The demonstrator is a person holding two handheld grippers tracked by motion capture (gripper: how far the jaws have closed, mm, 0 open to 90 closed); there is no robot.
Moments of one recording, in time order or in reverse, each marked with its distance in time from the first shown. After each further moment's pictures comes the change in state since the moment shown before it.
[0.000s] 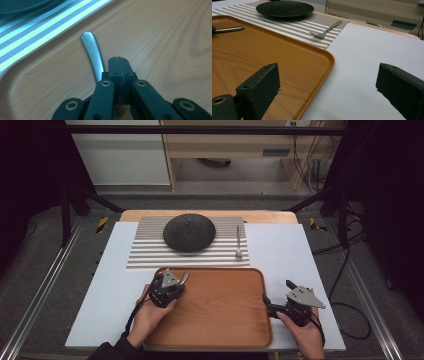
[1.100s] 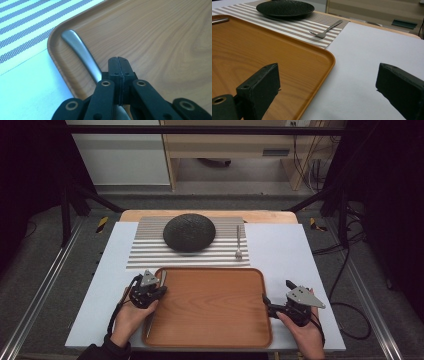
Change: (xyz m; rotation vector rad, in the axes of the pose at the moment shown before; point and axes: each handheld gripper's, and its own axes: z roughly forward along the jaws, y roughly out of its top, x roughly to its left) left arm 0.032 -0.027 -0.031 0.036 0.028 -0.085; right arm 0.000 0.000 0.000 0.003 0.003 0.000
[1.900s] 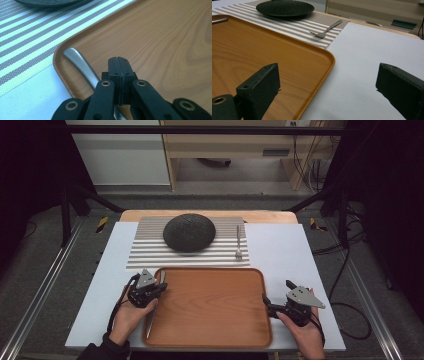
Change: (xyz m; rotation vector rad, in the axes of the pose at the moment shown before) left arm 0.003 0.000 -0.002 -0.110 -0.014 0.064; right arm 0.000 0.000 0.000 0.000 -0.003 -0.003
